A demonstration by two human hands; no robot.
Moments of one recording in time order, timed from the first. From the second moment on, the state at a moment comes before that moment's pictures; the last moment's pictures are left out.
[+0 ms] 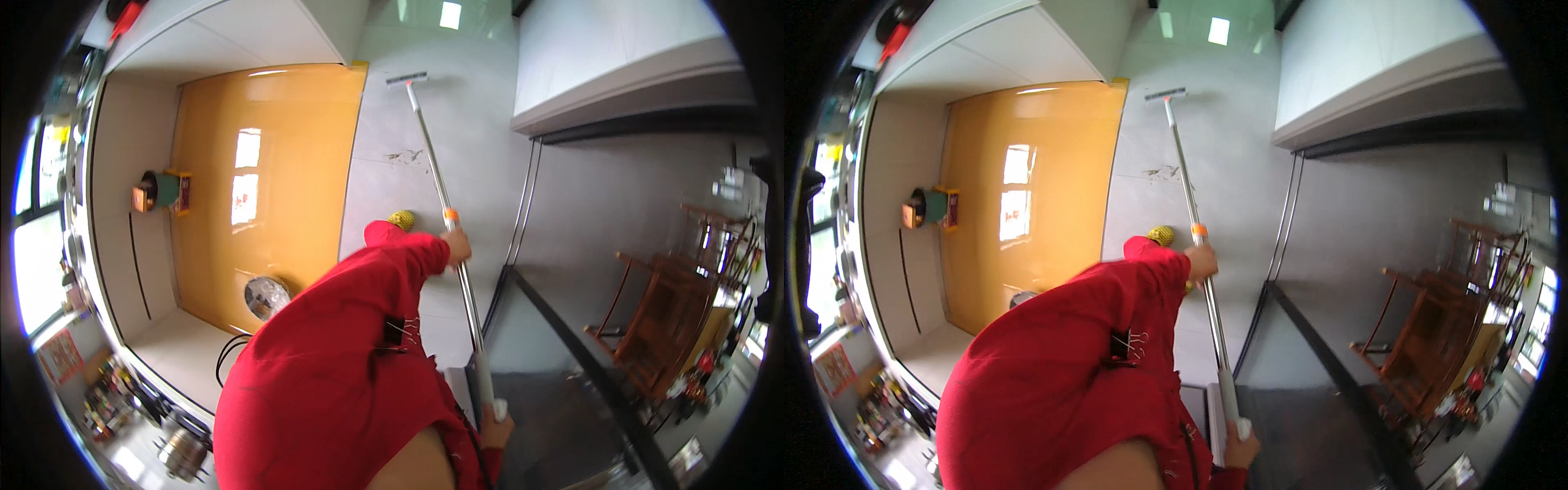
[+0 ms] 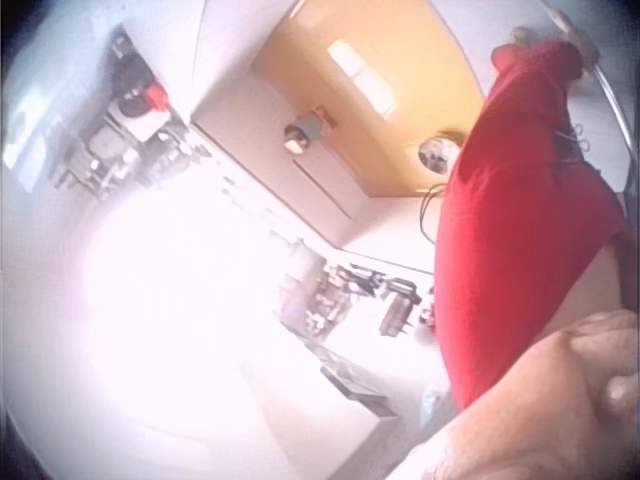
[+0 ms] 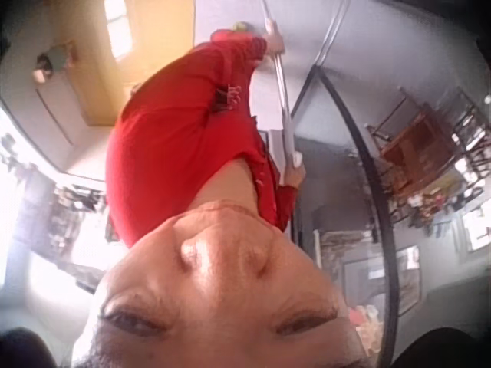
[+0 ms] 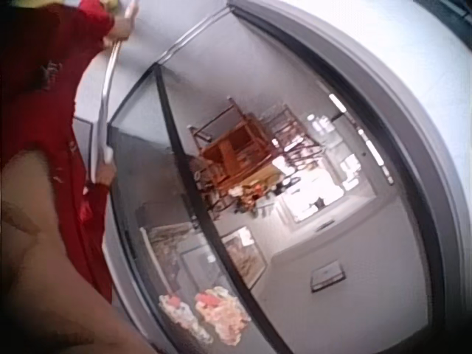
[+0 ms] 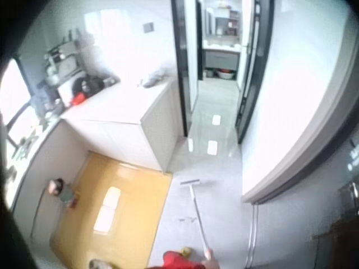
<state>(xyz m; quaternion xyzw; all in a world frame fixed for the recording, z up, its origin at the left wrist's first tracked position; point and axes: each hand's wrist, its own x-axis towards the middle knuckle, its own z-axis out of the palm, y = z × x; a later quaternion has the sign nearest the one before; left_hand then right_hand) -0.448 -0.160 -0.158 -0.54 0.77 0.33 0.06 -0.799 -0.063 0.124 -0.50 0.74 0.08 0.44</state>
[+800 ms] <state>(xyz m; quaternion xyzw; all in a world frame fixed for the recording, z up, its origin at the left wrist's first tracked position) -0.570 -0.200 -0.135 -0.63 0.69 0.35 -0.02 -0.894 -0.189 0.186 -0.70 0.61 0.29 0.24</state>
